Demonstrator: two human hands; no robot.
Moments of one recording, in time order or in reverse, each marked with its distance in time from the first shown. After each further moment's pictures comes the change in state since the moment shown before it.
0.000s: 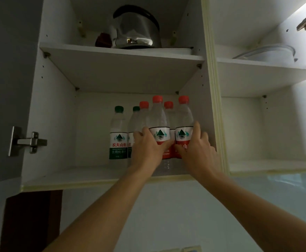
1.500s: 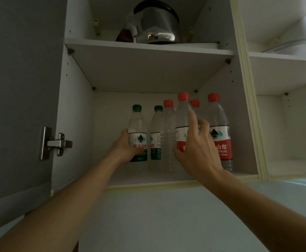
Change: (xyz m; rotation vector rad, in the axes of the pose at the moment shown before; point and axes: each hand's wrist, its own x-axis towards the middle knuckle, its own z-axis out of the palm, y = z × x) left_hand 0.080 -0.139 -0.072 -0.199 -0.319 -0.084; right_hand -0.004 -0.068 0.042 0.077 0.069 -0.255
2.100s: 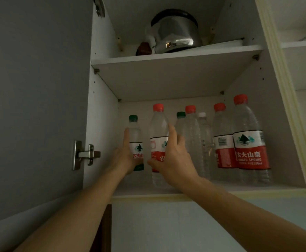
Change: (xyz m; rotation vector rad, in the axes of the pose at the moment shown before) left_hand -0.017 -0.008 -0.045 0.274 0.191 -0.056; right_hand 0.003 -0.077 0.056 0.527 -0.228 -0.029
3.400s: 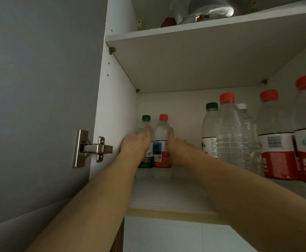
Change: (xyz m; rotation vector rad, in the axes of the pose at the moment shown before) left_hand 0.071 -0.036 -0.003 1.194 -0.018 0.194; right_hand 0.121 0.058 0.094 -0.511 -0.502 0.055
